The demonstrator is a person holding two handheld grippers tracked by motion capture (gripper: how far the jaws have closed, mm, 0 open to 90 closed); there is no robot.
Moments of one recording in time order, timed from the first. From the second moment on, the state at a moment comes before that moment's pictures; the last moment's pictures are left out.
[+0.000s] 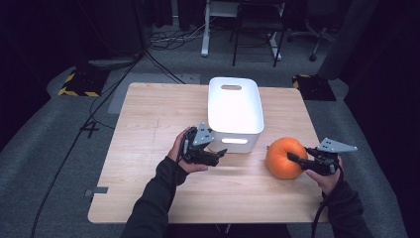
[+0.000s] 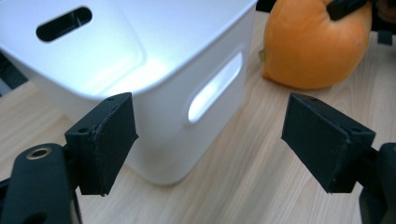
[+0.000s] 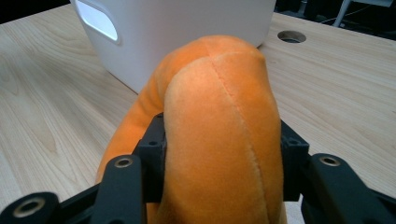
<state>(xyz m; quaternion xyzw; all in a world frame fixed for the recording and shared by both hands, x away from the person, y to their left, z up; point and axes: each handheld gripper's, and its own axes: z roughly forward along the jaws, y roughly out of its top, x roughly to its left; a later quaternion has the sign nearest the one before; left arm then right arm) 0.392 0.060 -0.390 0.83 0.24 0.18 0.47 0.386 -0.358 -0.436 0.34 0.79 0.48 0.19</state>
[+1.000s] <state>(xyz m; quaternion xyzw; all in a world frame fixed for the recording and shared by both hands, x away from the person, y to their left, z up) 0.441 -0.009 -0.392 0.86 0.23 0.15 0.44 0.386 -0.357 -0.439 0.34 0.79 0.48 0.18</state>
